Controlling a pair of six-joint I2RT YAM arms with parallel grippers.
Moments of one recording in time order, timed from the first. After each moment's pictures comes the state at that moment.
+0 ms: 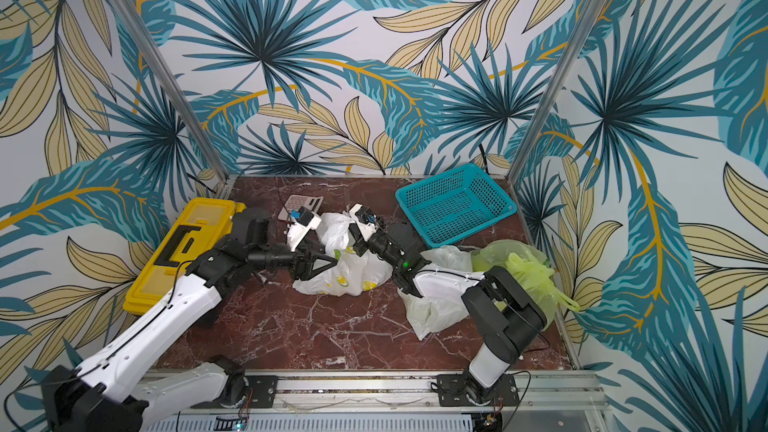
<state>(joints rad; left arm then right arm) -0.39 1.04 1.00 -0.51 0.71 -0.05 0.65 1.65 0.83 0.91 -0.19 -0.13</state>
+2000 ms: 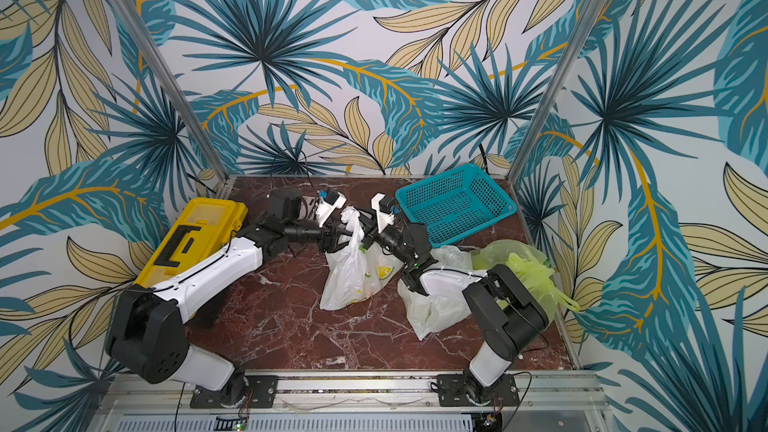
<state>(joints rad) -0.43 1.50 1.10 -0.11 0.85 -0.04 0.58 1.66 0.80 1.13 -0.32 0.24</state>
